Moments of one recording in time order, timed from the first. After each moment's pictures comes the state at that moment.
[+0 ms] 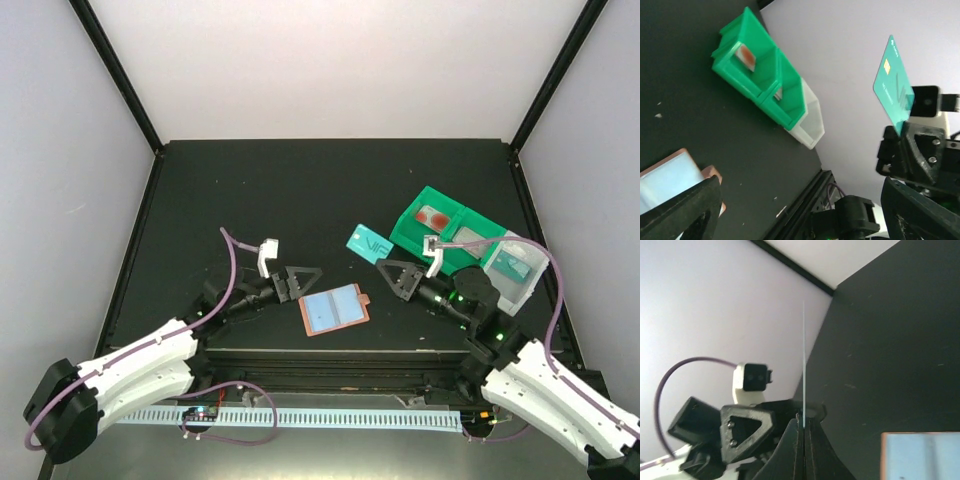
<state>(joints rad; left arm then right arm) -0.73 0.85 0.31 0.42 0.37 -1.04 0.76 0.56 0.44 0.02 -0.20 0.99</state>
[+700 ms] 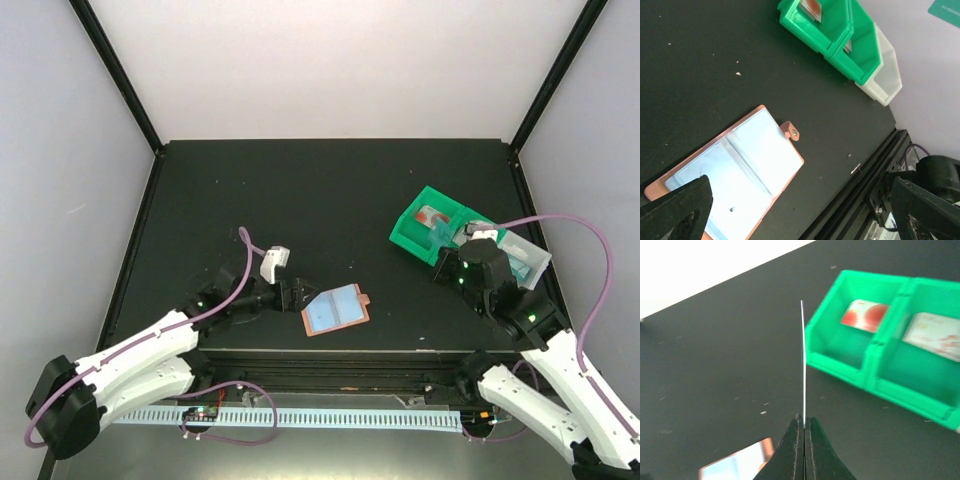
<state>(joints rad) -0.72 0.86 0.41 -0.02 0.33 -0.75 0.64 0.65 0.87 -0.82 0.32 0.71</state>
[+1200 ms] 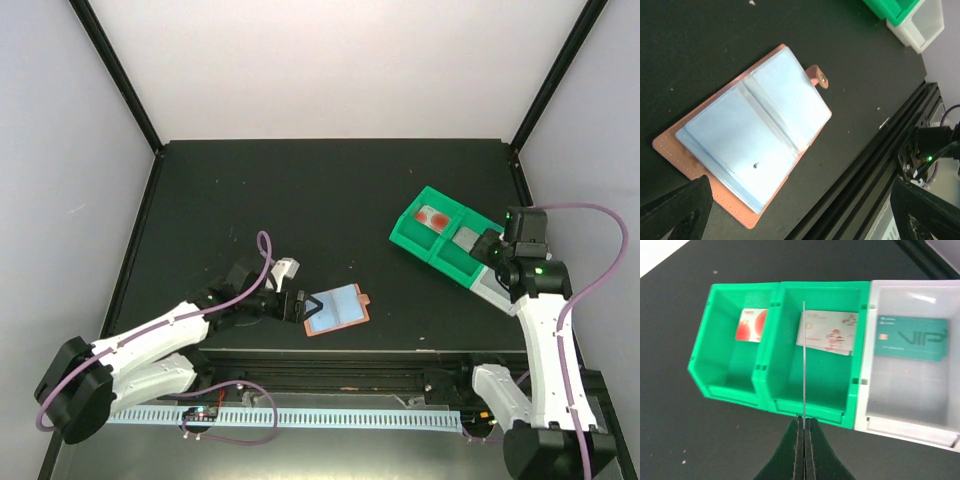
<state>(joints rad) -0.71 0.99 0.44 -0.14 0.44 -0.62 -0.03 0.87 0.96 -0.91 0.06 0.49</state>
